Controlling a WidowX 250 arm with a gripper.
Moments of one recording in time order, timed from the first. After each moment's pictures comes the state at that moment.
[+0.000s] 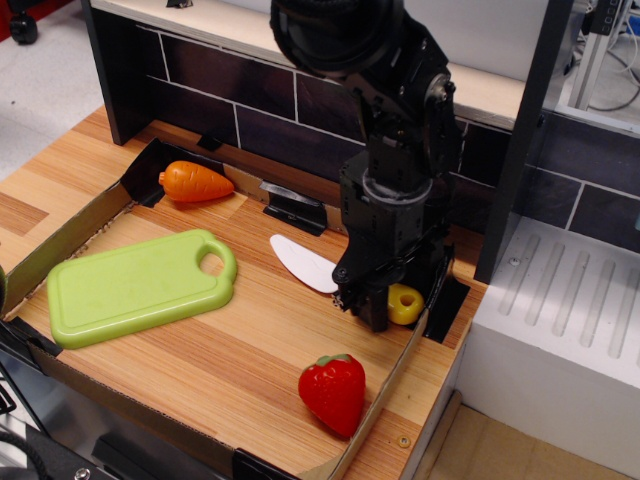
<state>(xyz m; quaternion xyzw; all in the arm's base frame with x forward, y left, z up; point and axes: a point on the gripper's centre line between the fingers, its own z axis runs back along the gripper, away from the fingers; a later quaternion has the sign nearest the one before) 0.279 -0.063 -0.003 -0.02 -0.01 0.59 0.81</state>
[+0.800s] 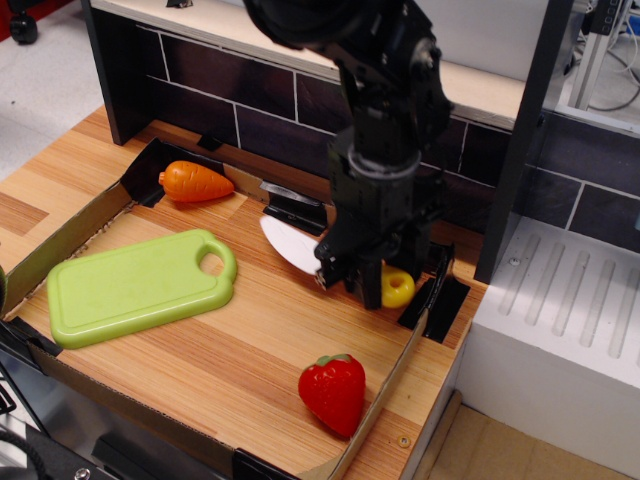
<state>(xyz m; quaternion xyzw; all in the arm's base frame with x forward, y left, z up) 0.277 -0.046 0.024 -0.03 -0.01 0.57 0.82</state>
